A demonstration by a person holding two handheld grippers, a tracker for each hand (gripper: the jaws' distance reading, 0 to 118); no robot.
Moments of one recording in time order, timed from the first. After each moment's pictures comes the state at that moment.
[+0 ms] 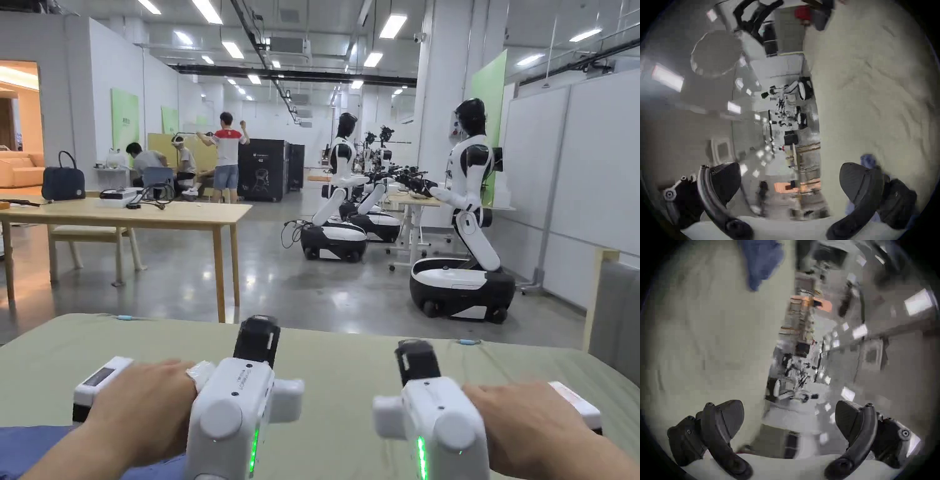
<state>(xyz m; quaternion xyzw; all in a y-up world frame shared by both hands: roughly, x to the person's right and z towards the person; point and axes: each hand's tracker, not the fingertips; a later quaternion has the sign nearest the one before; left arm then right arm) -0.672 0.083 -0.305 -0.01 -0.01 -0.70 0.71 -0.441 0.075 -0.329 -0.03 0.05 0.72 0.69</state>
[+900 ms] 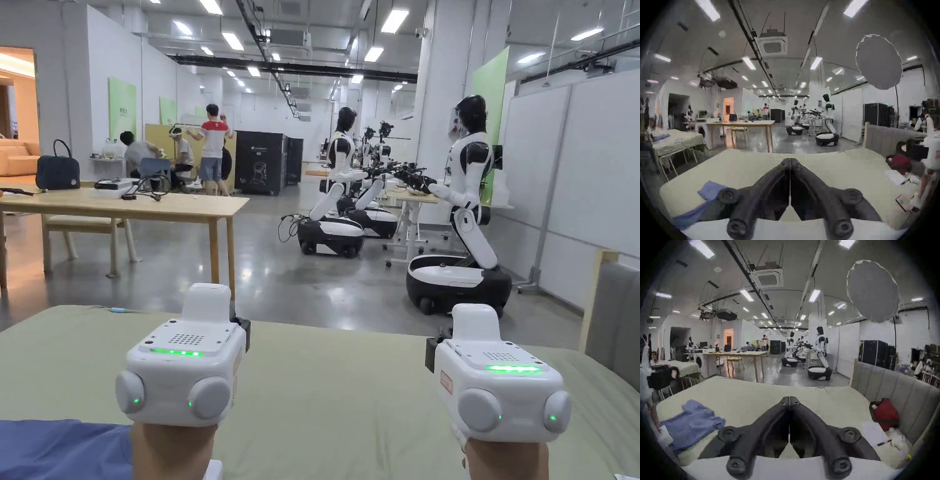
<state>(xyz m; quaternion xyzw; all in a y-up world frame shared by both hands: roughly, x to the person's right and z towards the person) -0.734 0.156 -0.275 -0.01 0.02 0.00 1.00 -0.401 0.139 -0.322 -0.07 0.02 0.03 1.00</state>
